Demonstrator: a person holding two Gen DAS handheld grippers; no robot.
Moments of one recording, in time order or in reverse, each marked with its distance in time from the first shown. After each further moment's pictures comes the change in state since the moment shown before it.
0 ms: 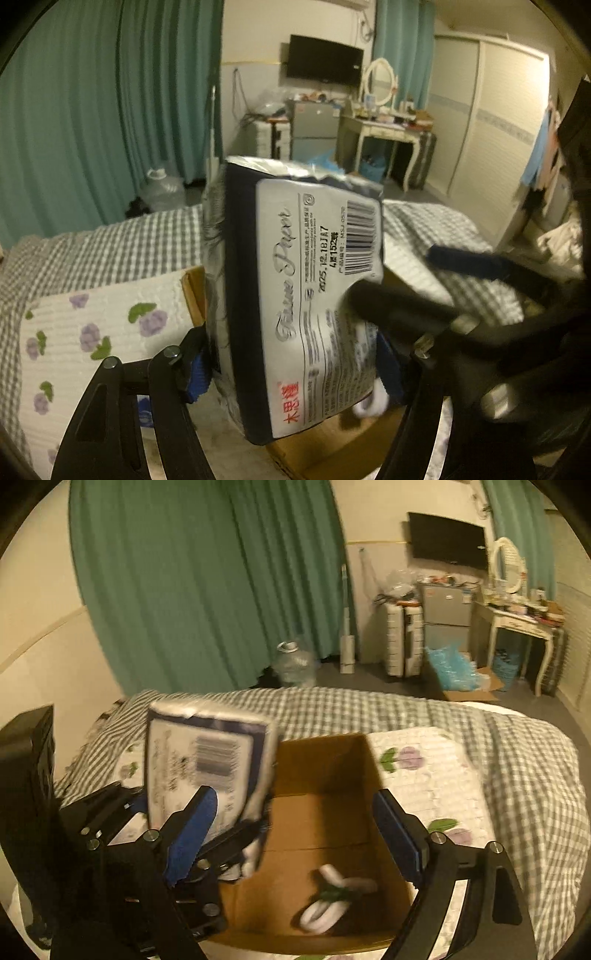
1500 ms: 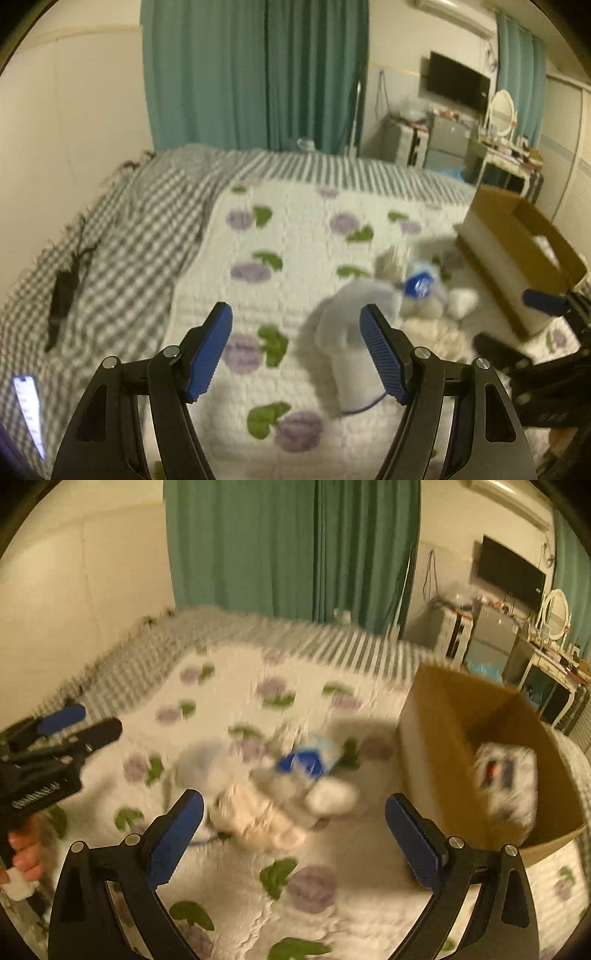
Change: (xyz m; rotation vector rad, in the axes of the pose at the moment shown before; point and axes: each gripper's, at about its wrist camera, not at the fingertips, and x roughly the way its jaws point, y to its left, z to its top) left arm -0.125 0.236 -0.183 -0.254 -0.002 0.395; right arm 0.055 0.234 -0.120 -0.256 0.106 -0.021
